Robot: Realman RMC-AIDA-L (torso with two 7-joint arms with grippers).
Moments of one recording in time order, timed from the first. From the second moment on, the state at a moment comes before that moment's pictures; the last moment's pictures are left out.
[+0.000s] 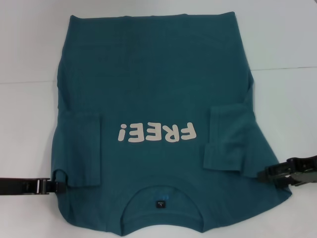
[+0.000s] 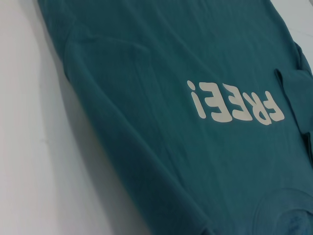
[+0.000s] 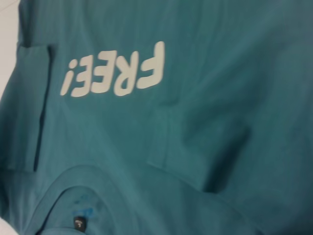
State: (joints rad) left arm -0.45 -2.15 -2.43 -1.07 -0.71 1.52 -2.33; right arm 0.60 1.93 -0.67 -0.69 -2.47 -1.54 2.47
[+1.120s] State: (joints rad) left arm -0.45 -2.15 -2.43 -1.07 -0.71 1.52 -2.33; right arm 0.55 1.90 -0.66 -0.70 -2.52 -1.55 2.48
